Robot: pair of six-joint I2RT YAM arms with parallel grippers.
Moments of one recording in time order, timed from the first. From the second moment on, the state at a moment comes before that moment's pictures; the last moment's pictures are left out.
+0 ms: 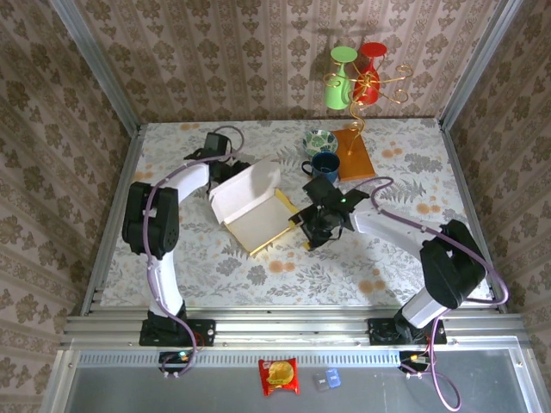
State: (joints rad) left arm -0.30 1.97 1.42 -0.46 0.42 -0.69; right arm 0.62 1.57 1.09 -0.62 -0.28 1.59
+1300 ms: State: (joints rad) left arm -0.22 1.24 1.06 -0.89 0.08 -0.35; right arm 0.44 2.23 2.00 -0.70 -0.44 -0.33
